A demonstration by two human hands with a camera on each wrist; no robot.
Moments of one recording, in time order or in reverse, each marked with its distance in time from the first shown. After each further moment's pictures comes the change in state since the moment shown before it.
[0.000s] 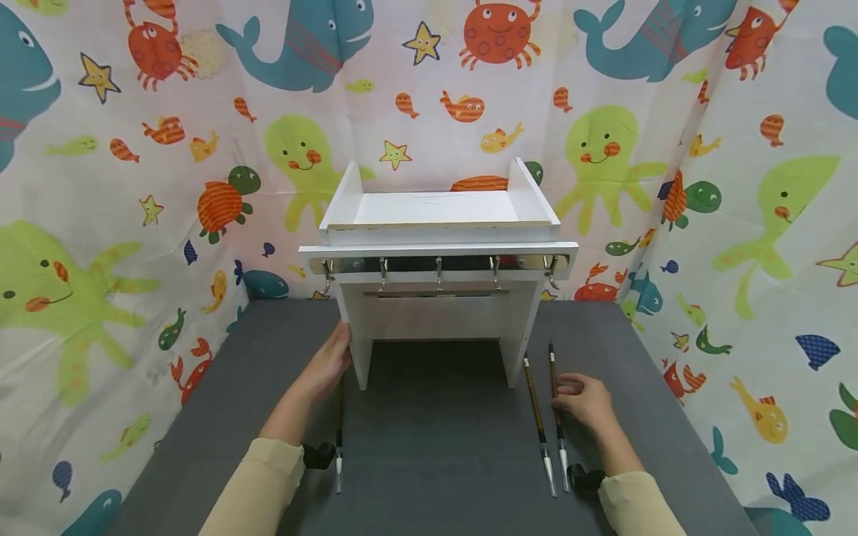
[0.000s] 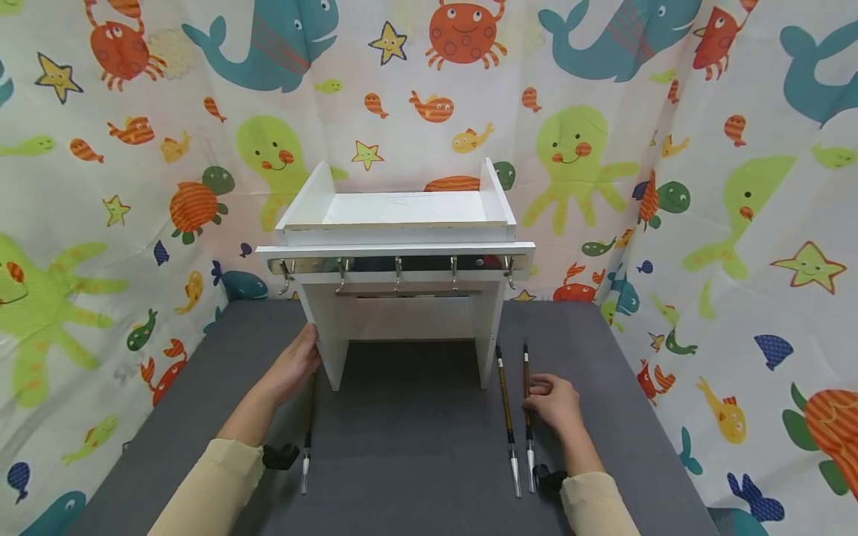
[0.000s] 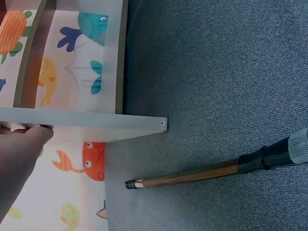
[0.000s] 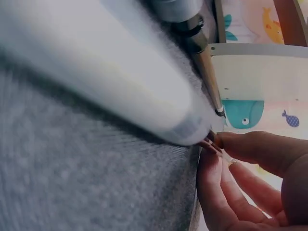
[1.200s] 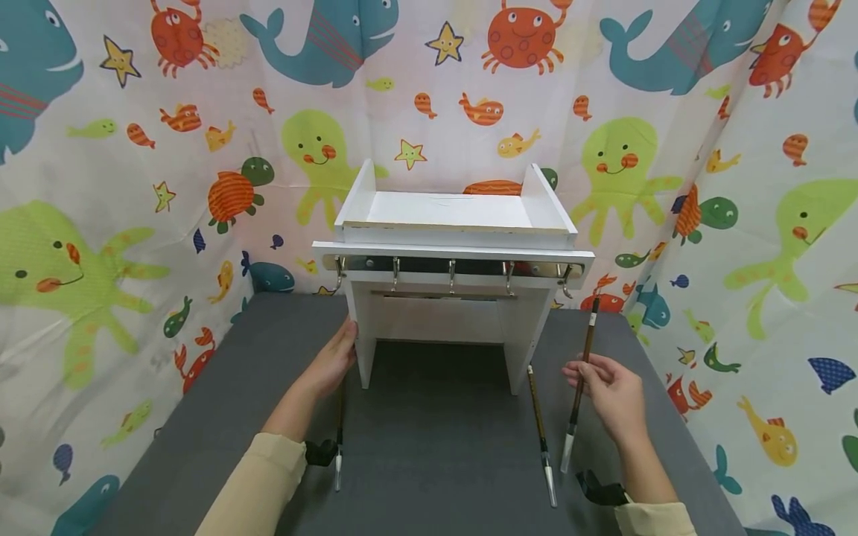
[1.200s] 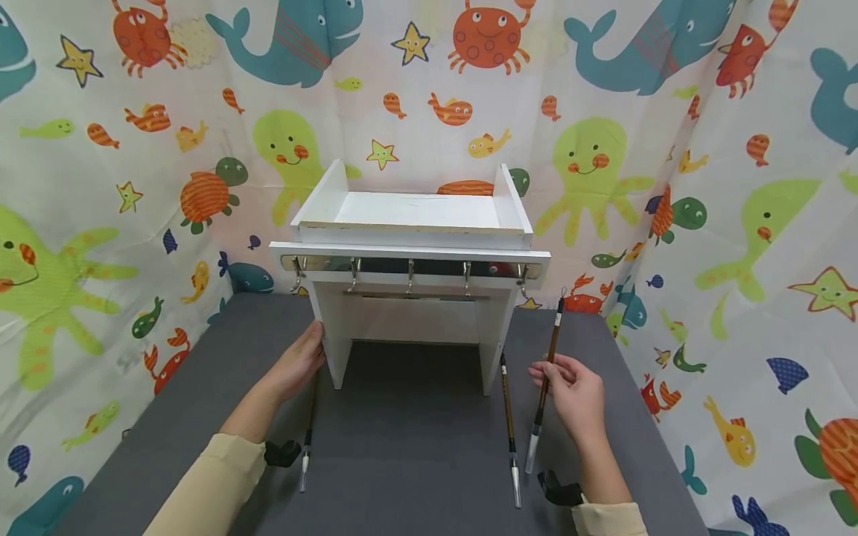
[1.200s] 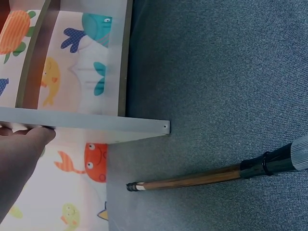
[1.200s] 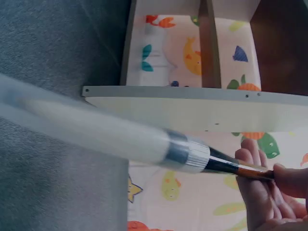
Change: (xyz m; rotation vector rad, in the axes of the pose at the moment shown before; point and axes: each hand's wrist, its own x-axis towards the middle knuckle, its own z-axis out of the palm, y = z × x) left_hand 0.001 -0.003 -0.006 0.006 0.002 -0.008; right_hand -0.042 -0.075 -0.034 0.280 0.182 -0.268
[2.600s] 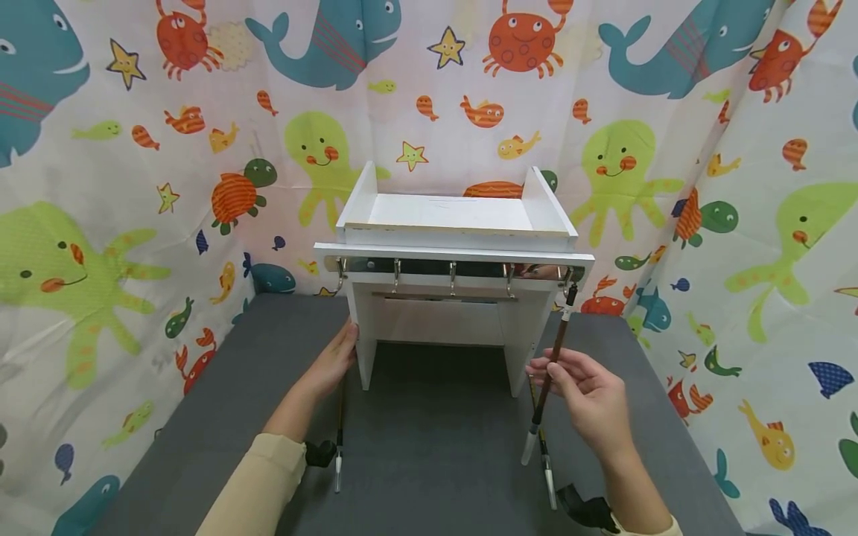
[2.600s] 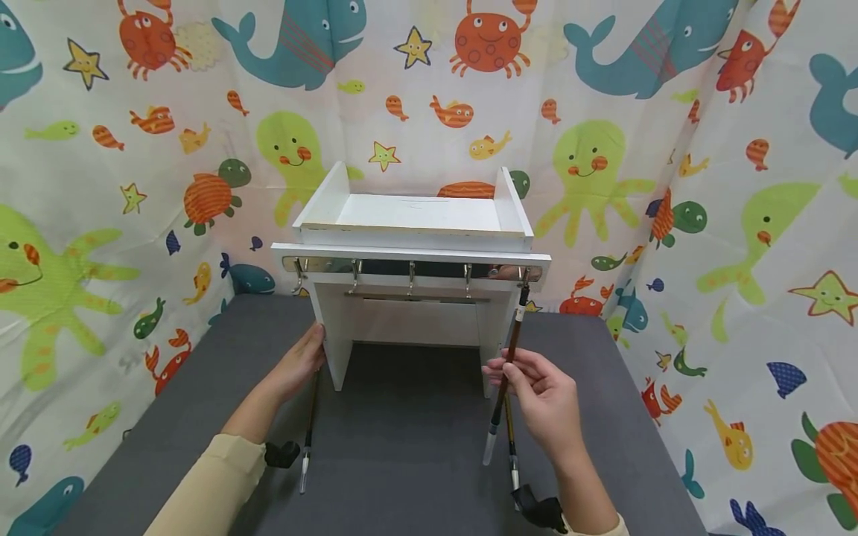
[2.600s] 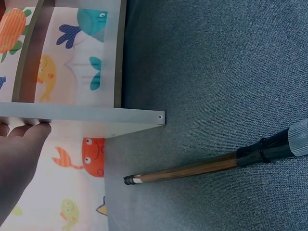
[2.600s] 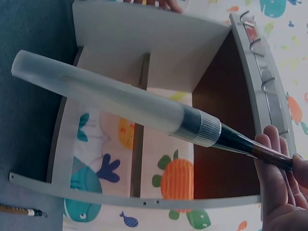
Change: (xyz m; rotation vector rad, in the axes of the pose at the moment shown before) left_hand -0.001 -0.001 -0.001 0.082 0.006 0.033; right_hand -0.045 -0.094 0.025 0.189 -0.110 -0.355
